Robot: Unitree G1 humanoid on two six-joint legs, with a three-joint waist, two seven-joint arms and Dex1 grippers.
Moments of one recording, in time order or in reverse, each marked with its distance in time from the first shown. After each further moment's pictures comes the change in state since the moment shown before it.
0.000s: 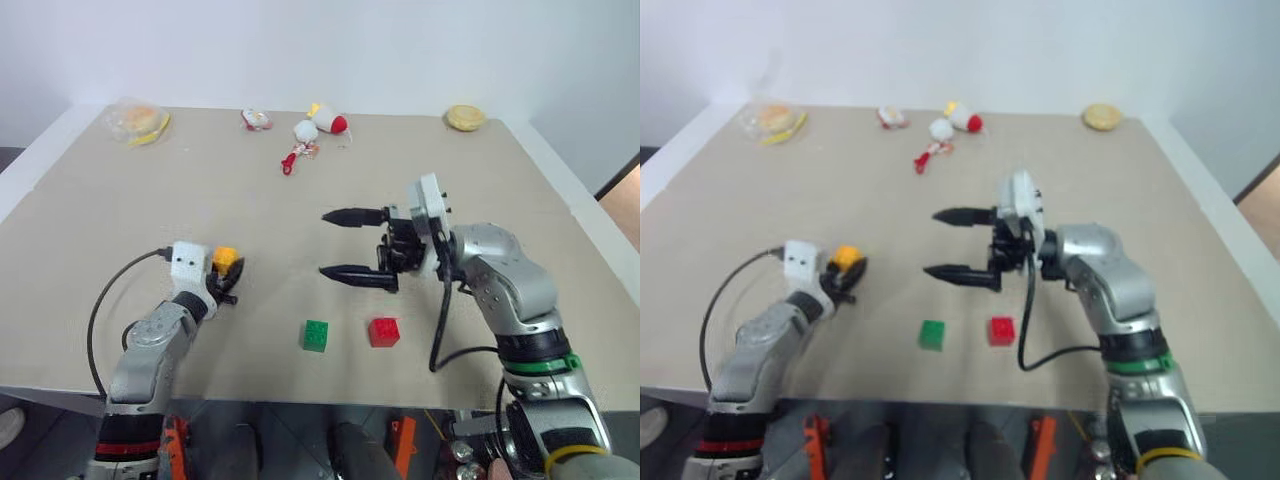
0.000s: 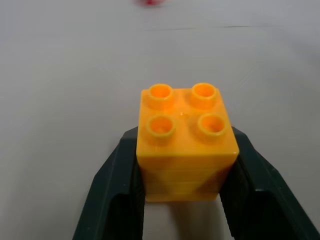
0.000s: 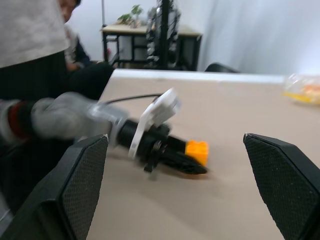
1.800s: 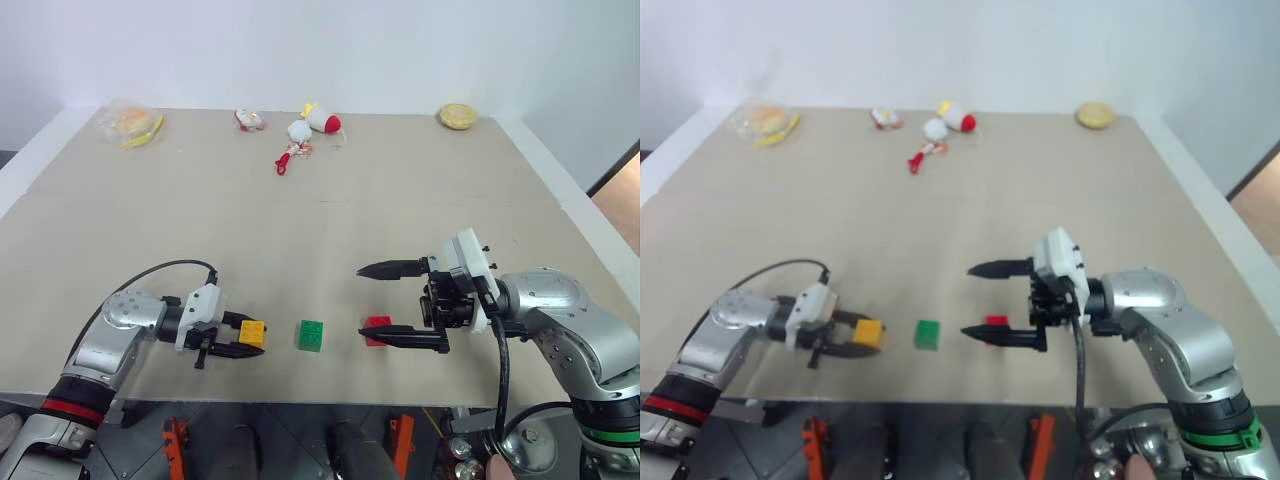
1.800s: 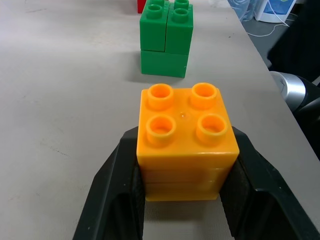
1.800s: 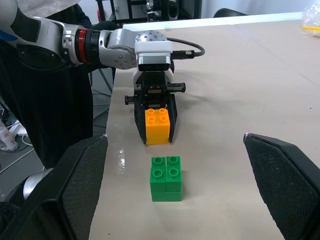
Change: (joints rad) left arm -0.149 0.314 -0.228 0.369 -0.033 -0.440 -0.899; right arm 0.255 -0.204 -0.098 -0.252 0.107 0.096 -0.044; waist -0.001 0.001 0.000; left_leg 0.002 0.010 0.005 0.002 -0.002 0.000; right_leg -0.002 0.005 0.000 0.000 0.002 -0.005
